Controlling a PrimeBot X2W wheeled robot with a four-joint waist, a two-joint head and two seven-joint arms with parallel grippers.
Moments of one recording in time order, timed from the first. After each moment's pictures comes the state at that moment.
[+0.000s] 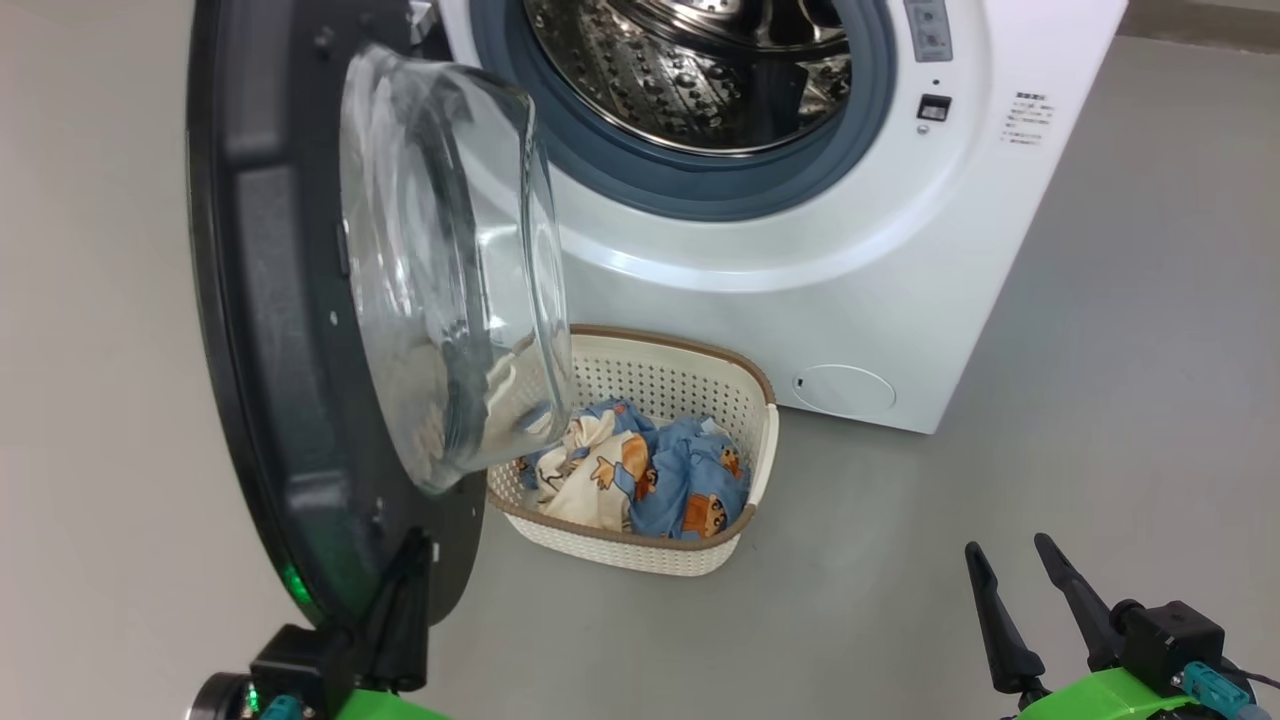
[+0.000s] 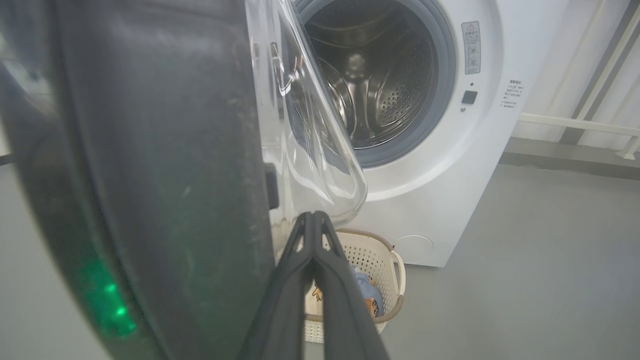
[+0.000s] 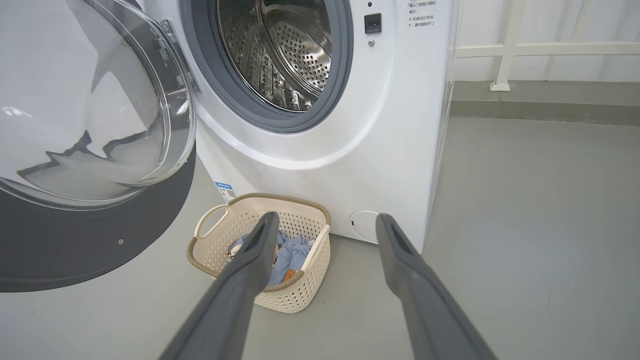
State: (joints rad) left arm -0.02 0.10 -0.28 0.07 -0.27 0.12 -0.22; right arm 0.00 -0.12 0.00 0.24 0.24 0.13 -0.25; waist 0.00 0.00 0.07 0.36
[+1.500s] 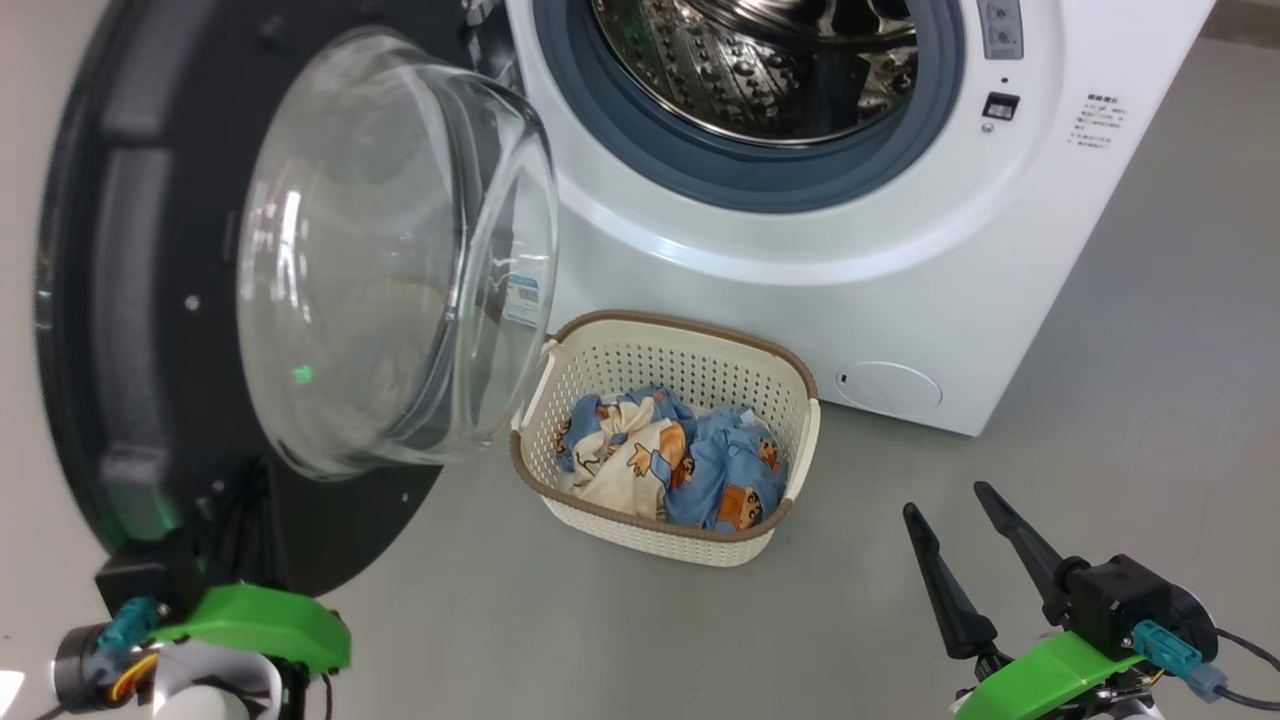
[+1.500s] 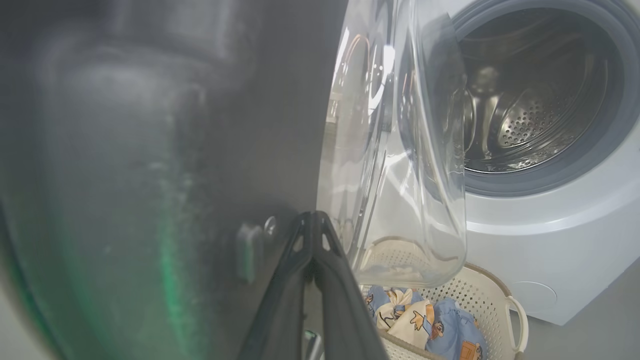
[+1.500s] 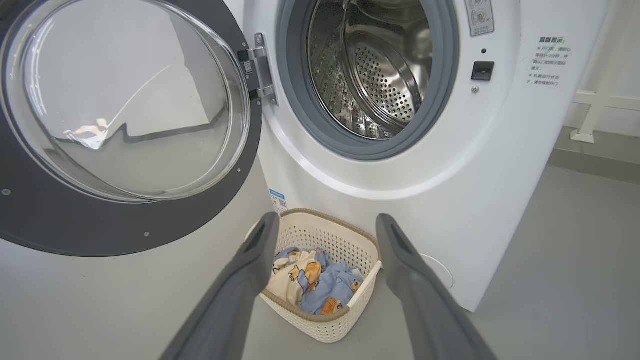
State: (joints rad) left arm -0.21 0.12 -0.09 0.34 -0.33 0.11 -0.25; right arm -0.03 -0.13 0.10 0.09 0.19 0.13 -0.17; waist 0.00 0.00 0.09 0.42
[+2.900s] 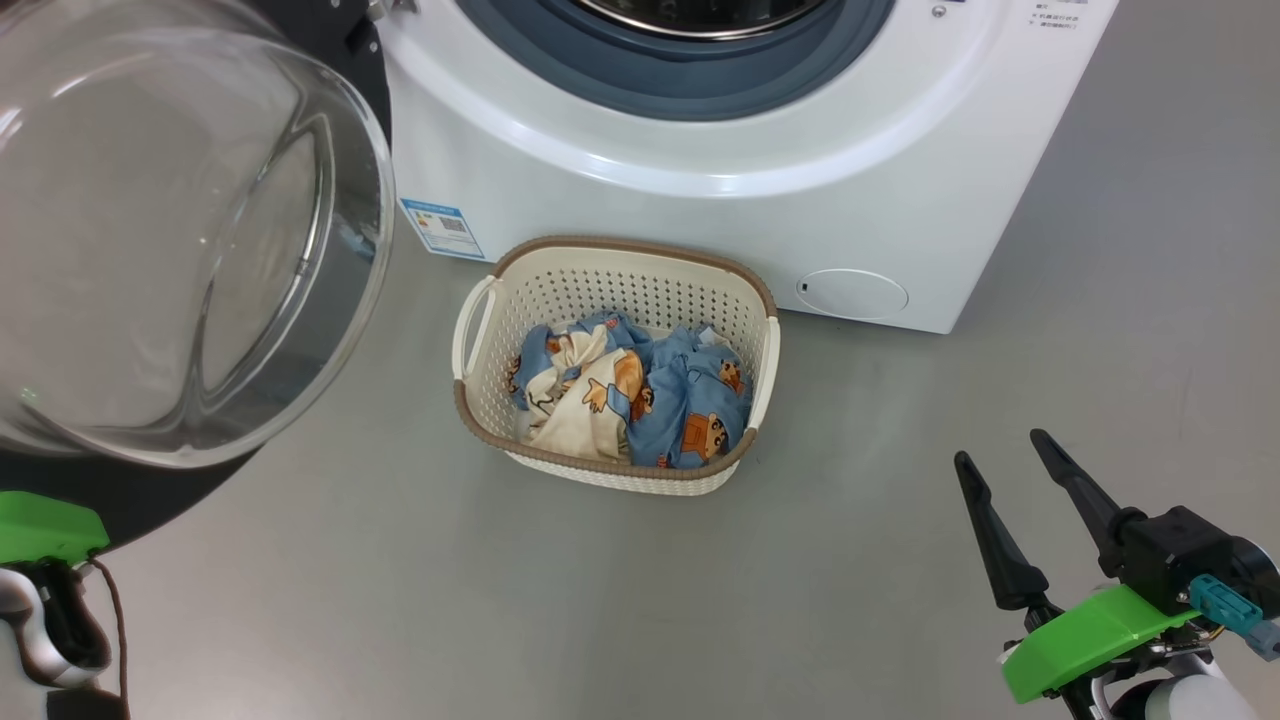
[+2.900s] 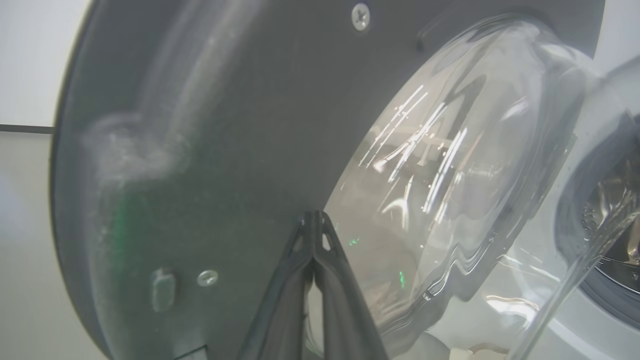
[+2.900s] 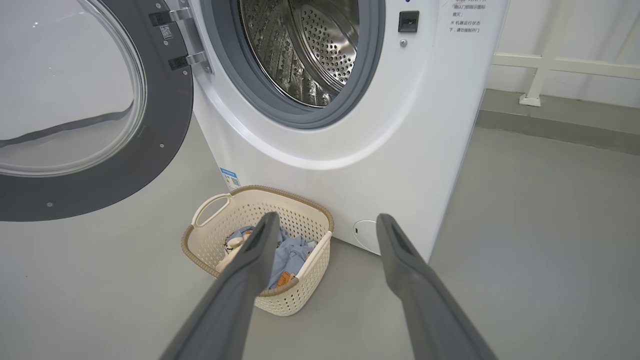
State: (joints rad) left arm -0.46 0.10 0.43 0.50 -0.26 0.07 -0.26; right arm -0.06 -0.18 0.04 0.02 0.18 0.13 -0.11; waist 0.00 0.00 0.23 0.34
